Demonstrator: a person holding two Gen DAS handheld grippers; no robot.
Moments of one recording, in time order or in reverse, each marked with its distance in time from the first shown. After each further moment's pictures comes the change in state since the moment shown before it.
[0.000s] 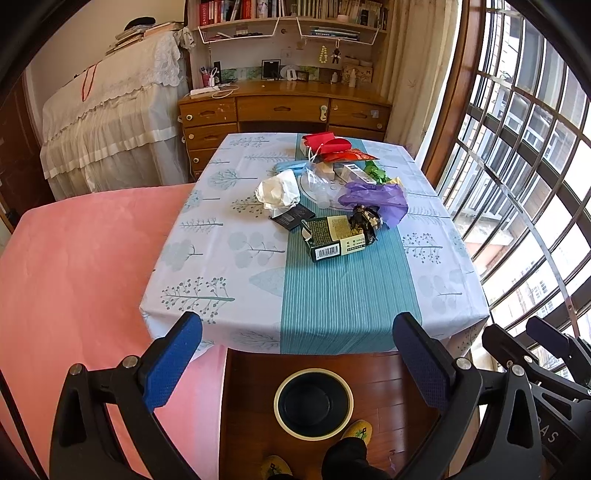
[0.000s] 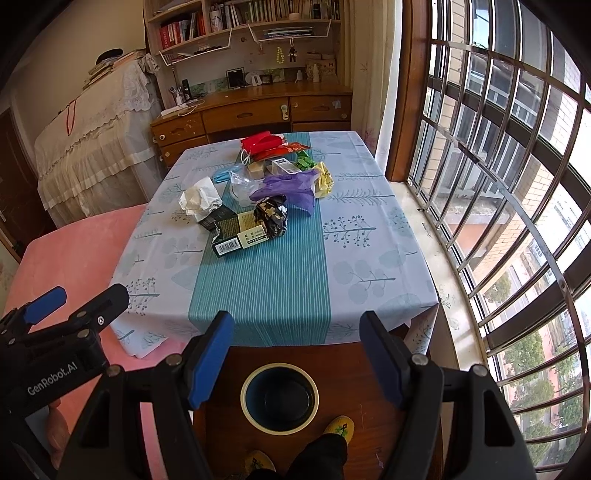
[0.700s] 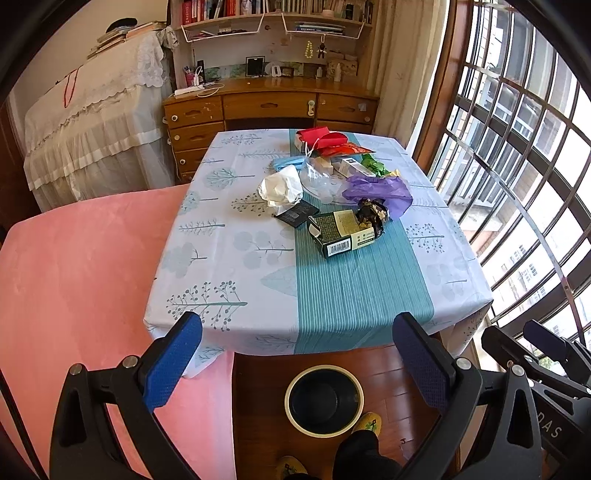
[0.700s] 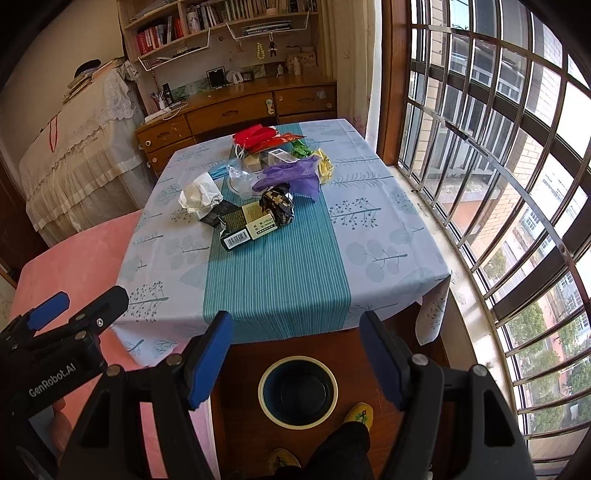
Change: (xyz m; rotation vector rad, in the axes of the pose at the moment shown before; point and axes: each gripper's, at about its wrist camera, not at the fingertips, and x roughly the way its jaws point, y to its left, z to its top) left arm 0.011 0.042 0.005 0.053 0.015 -0.066; right arm 0.003 0.034 -0.017 0.100 0.013 -0.041
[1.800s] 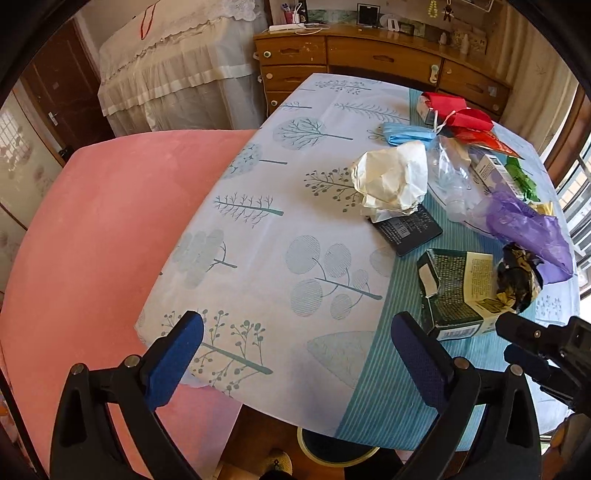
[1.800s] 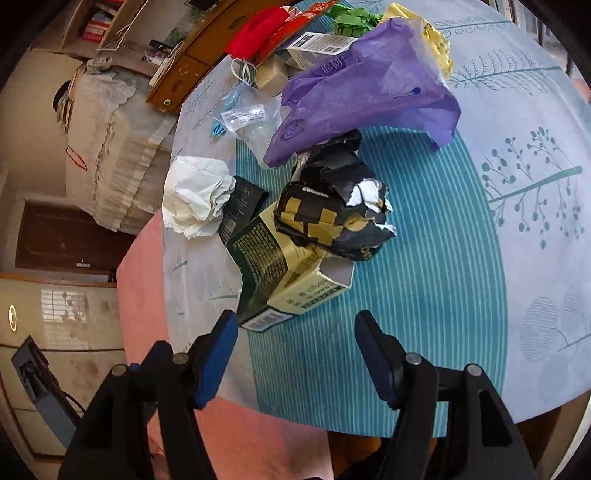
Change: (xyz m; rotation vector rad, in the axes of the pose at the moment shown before) left arm 0.195 0.036 0.070 -0.284 0.194 0.369; right arm 0.280 -0.006 0.114 0.246 0.502 0.517
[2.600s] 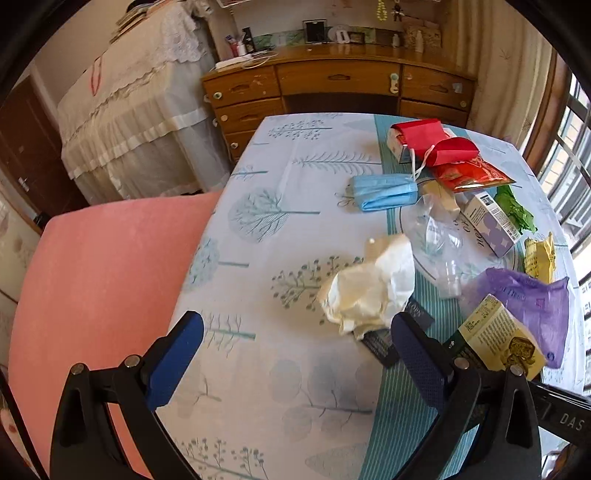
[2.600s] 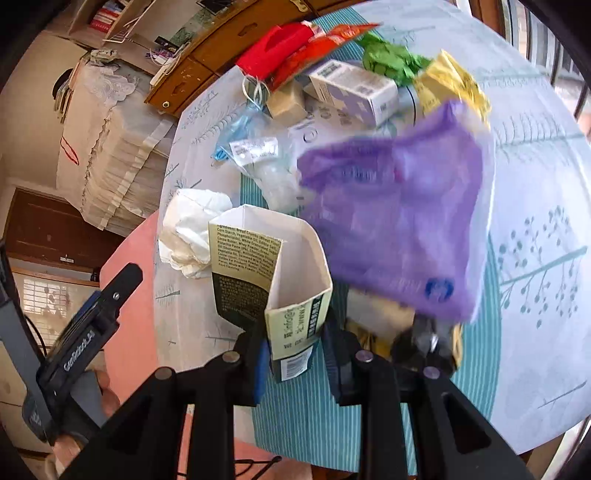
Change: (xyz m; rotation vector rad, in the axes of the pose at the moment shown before) left arm 0.025 -0.037 0.110 0.229 -0.094 -0.079; right arm -0.006 0.030 0.041 -0.102 -0.054 -0.100
